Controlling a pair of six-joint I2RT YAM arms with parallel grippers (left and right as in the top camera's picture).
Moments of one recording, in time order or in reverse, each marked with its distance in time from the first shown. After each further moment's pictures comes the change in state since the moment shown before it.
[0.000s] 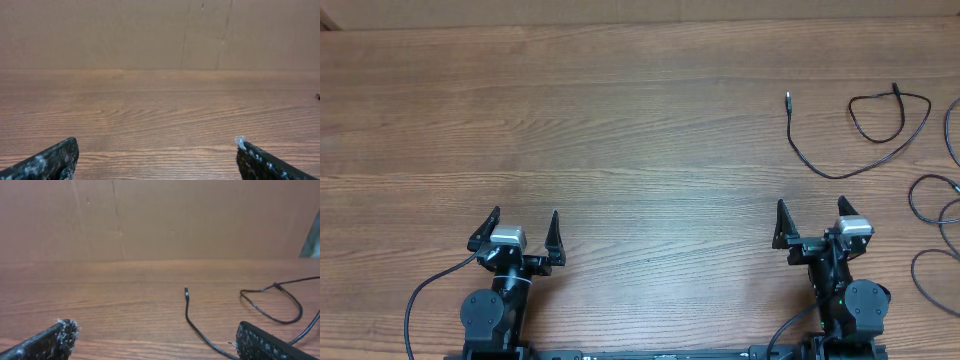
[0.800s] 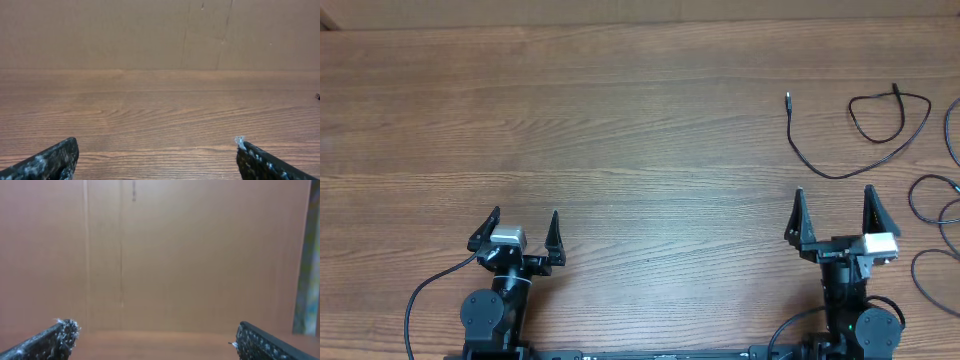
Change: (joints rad) left arm 0.000 0.000 0.000 0.000 0.000 0.000; right arm 0.000 -0.015 0.000 0.329 0.011 -0.004
